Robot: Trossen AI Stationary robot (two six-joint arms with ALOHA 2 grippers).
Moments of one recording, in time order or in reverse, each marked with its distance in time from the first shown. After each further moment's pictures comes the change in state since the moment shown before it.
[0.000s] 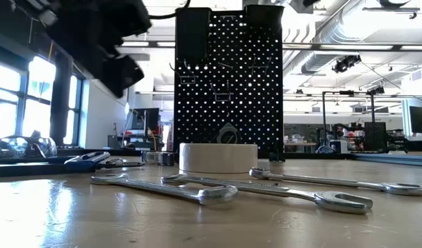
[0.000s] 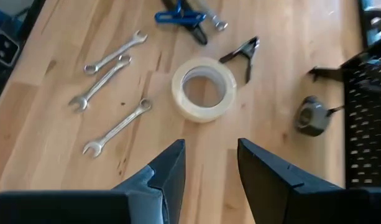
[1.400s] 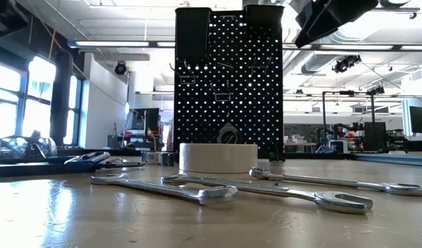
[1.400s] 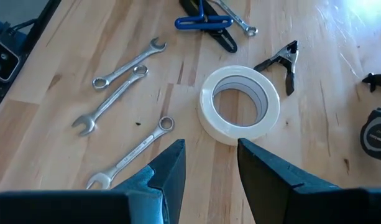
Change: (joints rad) left arm -0.715 -0.204 0.000 -0.211 -0.589 -0.768; right arm 0.065 0.000 -0.368 0.474 0.008 0.079
